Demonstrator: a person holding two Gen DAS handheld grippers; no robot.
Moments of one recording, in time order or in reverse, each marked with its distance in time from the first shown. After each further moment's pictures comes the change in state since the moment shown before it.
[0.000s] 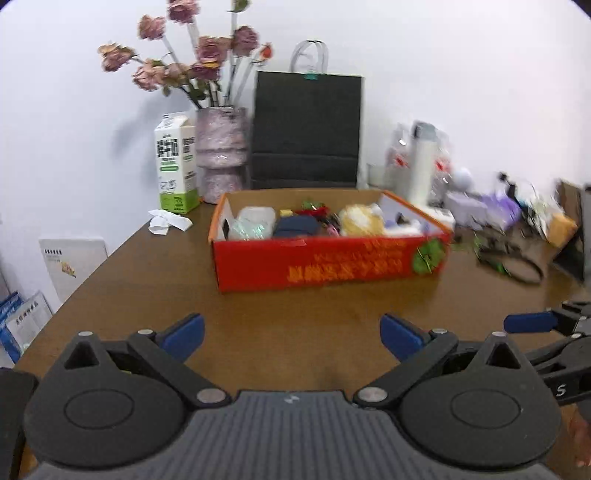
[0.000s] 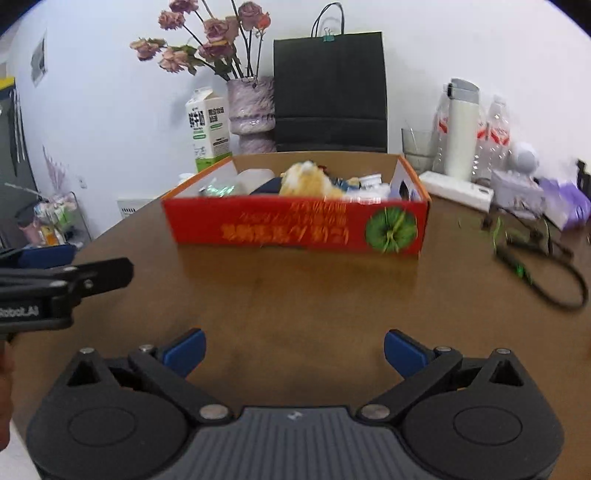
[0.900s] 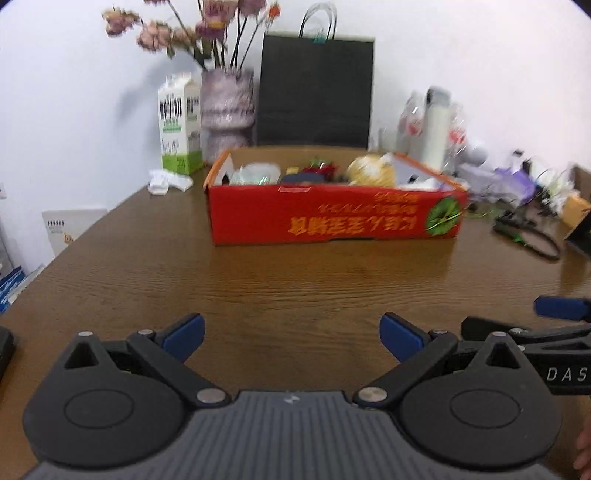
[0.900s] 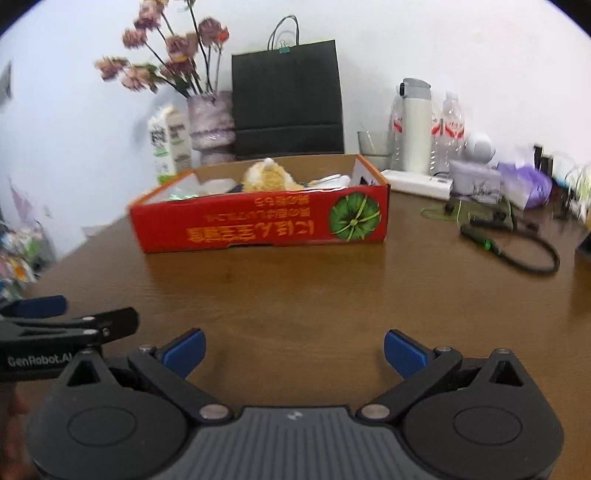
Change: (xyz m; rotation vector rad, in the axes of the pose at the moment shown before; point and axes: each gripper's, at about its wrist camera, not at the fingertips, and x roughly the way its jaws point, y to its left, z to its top) left arm 0.045 -0.003 -0.024 -0.049 0.100 0.037; right arm 0.019 0.001 -0.017 0.065 -0.060 -0.147
